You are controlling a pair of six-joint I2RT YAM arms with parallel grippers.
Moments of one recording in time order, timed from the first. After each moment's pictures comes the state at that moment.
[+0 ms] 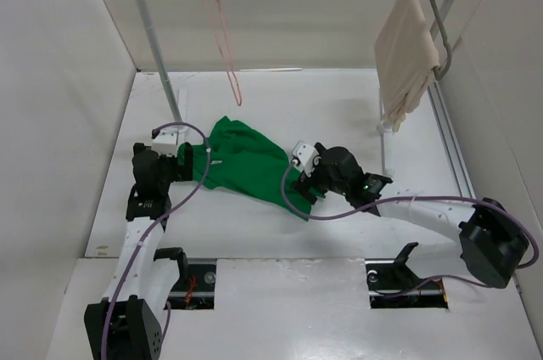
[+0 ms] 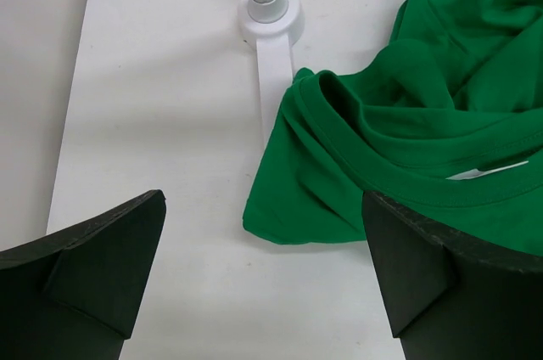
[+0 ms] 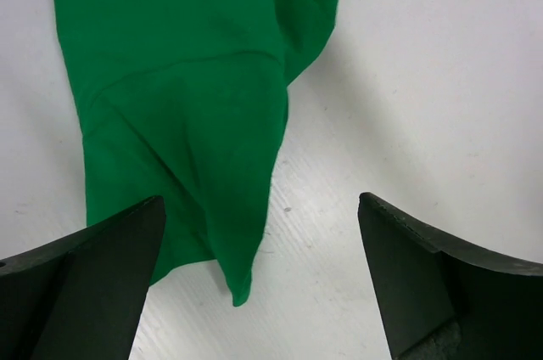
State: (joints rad) left arm 0.07 0.78 0.43 -0.05 -0.01 0.19; right arm 0.80 1.29 0.68 0.02 0.01 -0.31
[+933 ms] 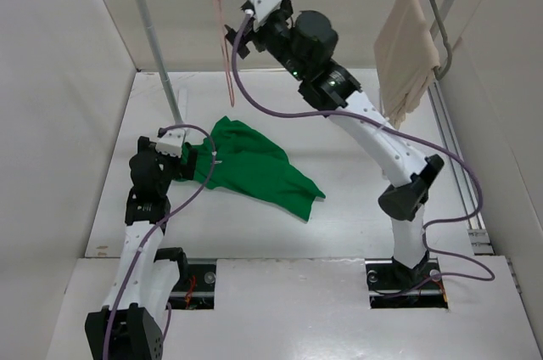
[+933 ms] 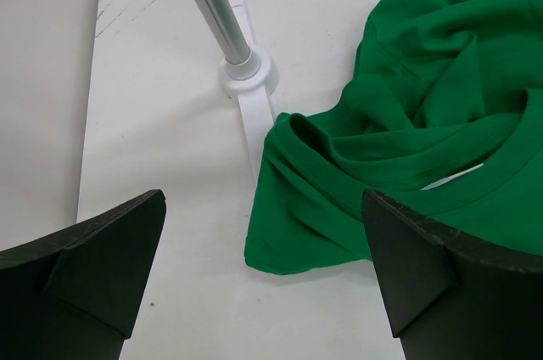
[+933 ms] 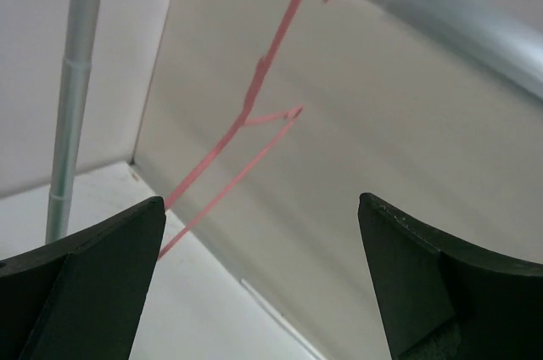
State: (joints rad) left arm 0.07 0.74 0.43 0.00 0.12 0.31; right arm 0.80 1.96 2.36 -0.10 0.06 -0.46
